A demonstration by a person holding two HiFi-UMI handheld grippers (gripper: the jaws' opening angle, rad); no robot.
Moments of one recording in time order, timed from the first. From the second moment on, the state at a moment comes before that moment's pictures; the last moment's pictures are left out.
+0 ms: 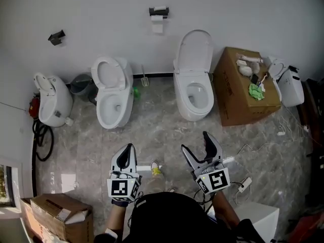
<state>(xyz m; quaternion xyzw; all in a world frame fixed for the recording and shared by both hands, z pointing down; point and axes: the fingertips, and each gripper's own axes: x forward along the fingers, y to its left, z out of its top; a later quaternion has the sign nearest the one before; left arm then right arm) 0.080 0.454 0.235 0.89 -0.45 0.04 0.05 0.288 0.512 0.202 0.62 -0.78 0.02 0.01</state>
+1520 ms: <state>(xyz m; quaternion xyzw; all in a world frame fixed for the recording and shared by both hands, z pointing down) -0.010 0.107 0.259 0.82 -0.56 0.03 0.09 0.212 0.102 0.228 0.52 -0.85 0.03 0.06</state>
